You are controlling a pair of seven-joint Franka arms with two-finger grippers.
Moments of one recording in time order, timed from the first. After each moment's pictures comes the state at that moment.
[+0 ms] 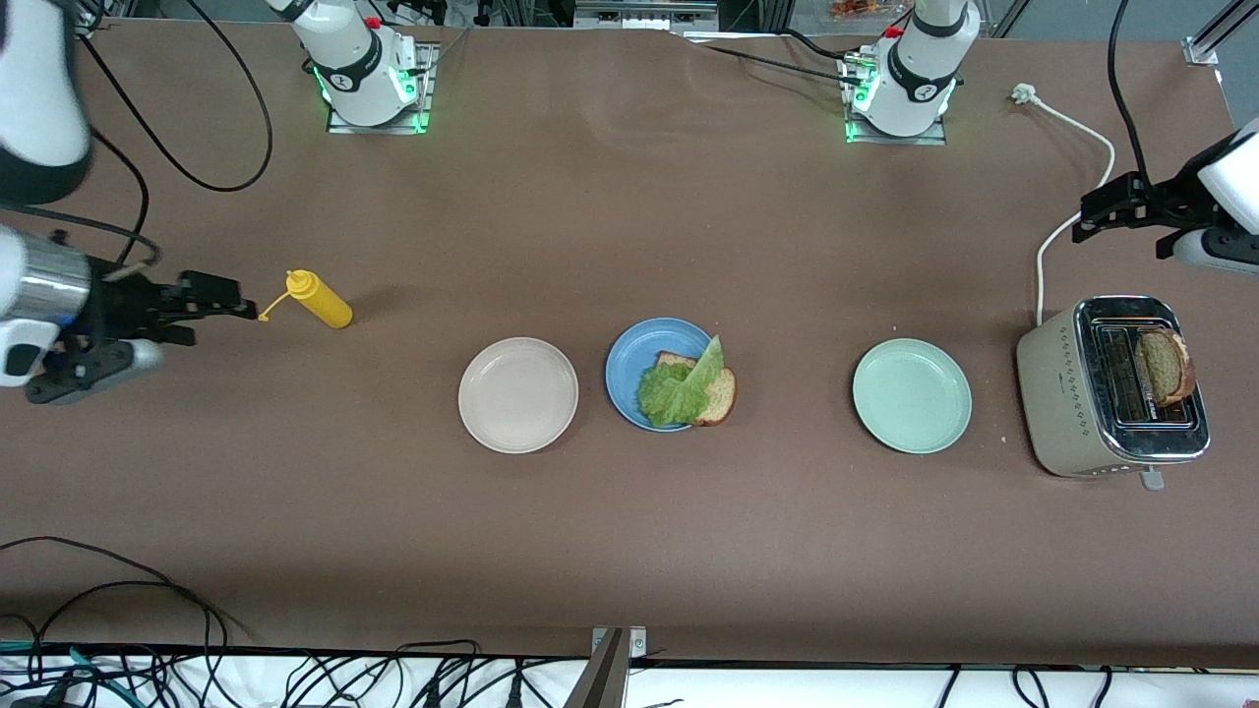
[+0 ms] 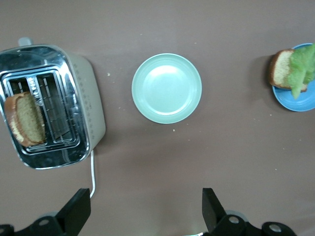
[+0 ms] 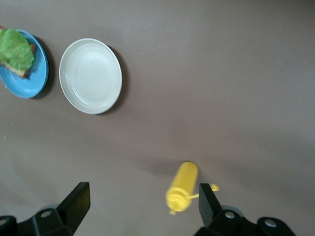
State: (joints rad) left arm 0.11 0.02 -0.06 -1.59 -0.04 1.51 0.20; right arm -0.13 0.33 0.11 -1.40 0.20 1.56 -0.36
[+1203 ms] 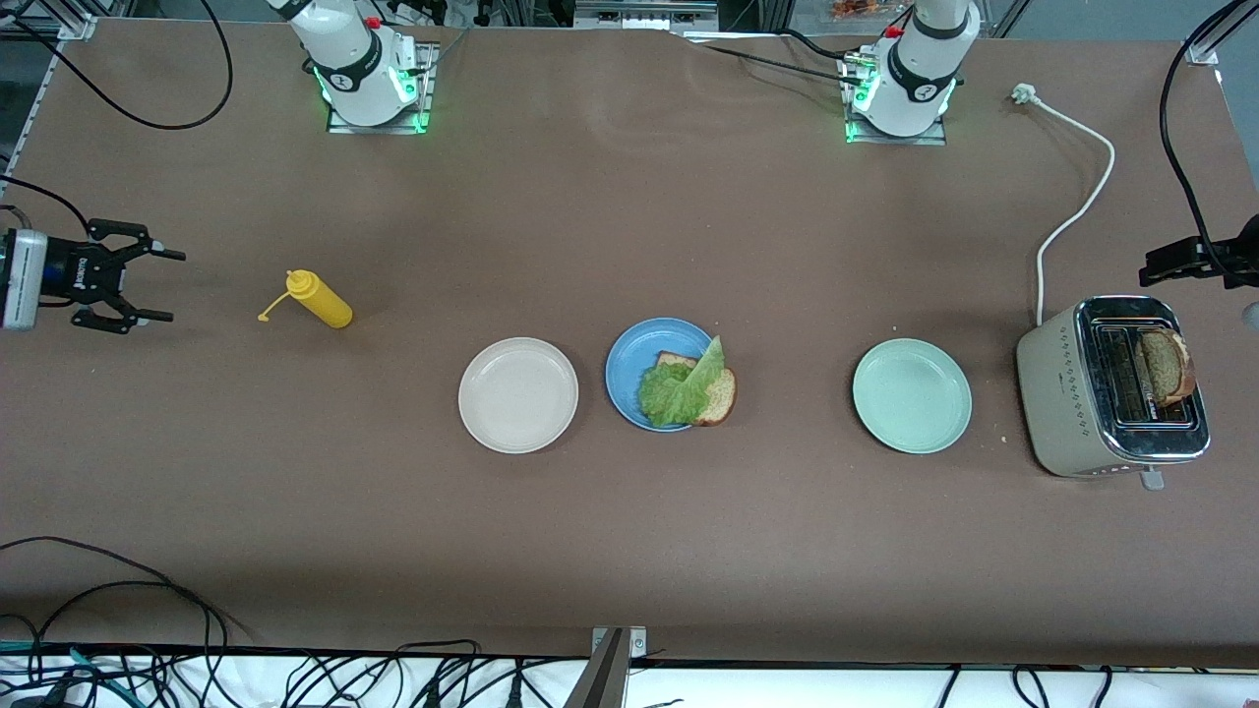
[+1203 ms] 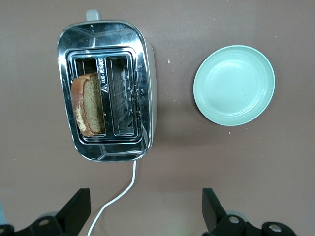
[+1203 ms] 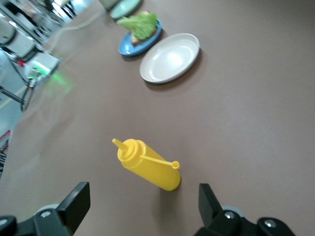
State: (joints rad) left arm 0.25 0.14 -0.06 -1.57 0.09 1.56 0.20; right arm -0.25 0.36 -0.32 -1.82 0.73 1.52 -1.80
